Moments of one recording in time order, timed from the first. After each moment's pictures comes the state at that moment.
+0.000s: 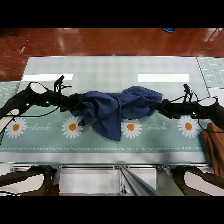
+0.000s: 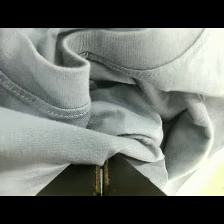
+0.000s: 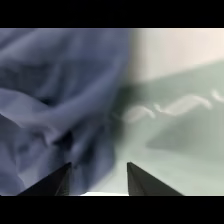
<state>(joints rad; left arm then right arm) -0.09 -1.40 0.87 0.81 -0.95 -1.40 -0.16 -1.29 0.67 -0.72 0.84 1.27</state>
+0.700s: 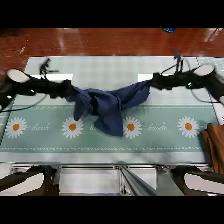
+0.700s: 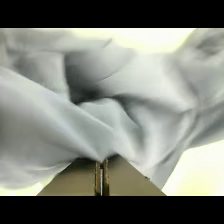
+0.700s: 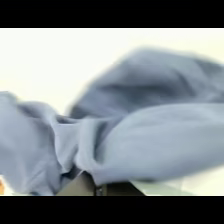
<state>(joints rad) 0.02 -1.29 1.03 0.80 -1.01 -1.40 -0.02 -1.41 1.15 -0.71 0.99 1.24</state>
